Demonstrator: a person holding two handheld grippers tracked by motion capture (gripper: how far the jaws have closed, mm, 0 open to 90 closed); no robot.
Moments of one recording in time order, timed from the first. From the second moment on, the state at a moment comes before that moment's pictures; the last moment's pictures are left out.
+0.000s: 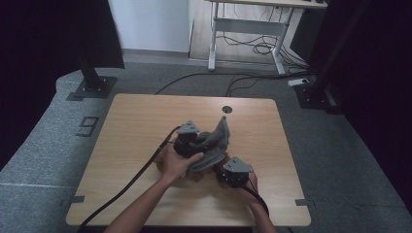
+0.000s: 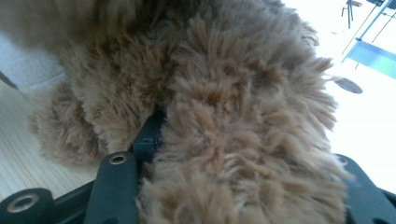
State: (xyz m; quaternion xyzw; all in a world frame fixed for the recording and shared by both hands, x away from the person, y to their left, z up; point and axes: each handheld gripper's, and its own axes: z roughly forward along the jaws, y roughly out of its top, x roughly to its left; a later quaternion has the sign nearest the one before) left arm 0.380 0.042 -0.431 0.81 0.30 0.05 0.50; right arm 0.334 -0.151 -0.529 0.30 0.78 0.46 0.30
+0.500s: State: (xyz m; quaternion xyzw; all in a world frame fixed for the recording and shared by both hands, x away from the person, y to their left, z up) left arm 0.375 0.100 -0.459 0.80 0.34 0.03 0.49; right arm 0.333 -0.161 -0.530 0.29 0.78 0.46 0.29
